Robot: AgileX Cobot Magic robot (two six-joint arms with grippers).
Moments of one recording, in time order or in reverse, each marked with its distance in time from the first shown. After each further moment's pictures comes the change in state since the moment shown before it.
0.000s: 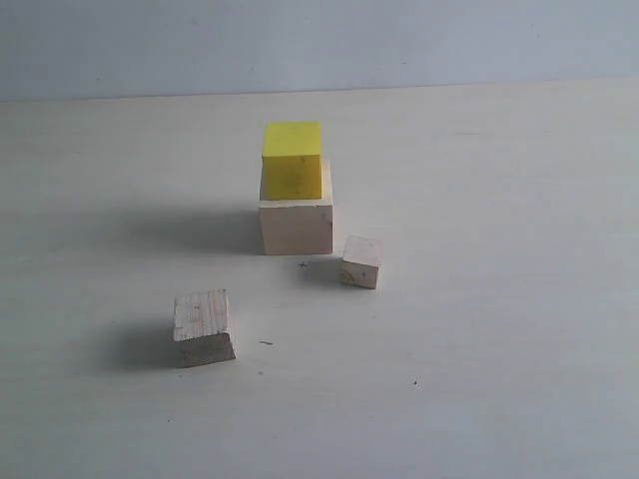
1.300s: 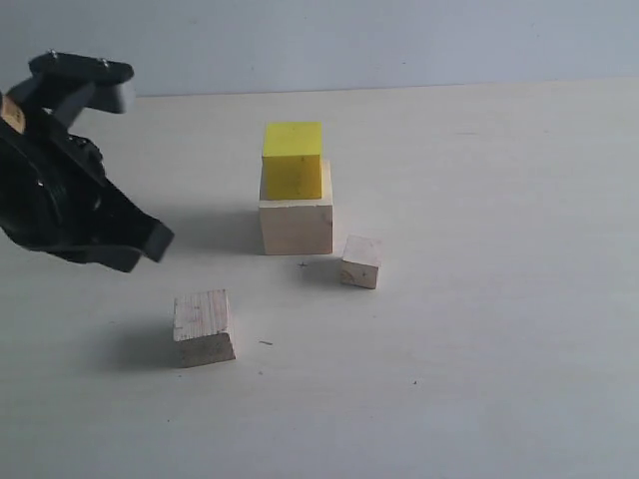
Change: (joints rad) left arm -0.512 0.364 0.002 0.571 0.578 -0.171; right arm 0.000 0.000 0.069 0.018 -0.081 -0.021
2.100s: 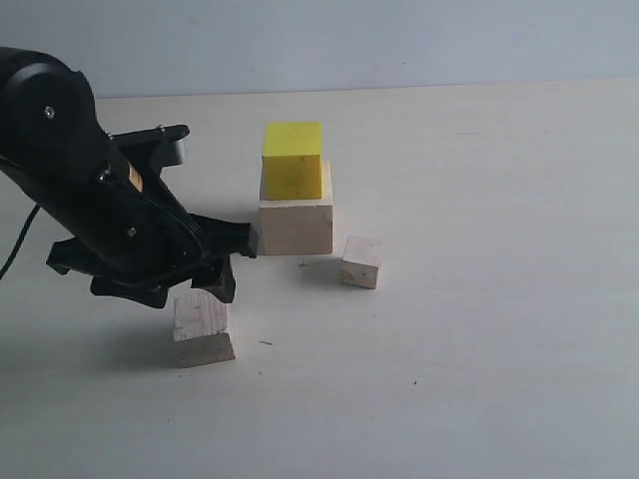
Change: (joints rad) left arm -0.060 0.243 0.000 -0.074 -0.177 -0.395; right arm 0.000 0.000 0.000 0.000 0.028 -0.001
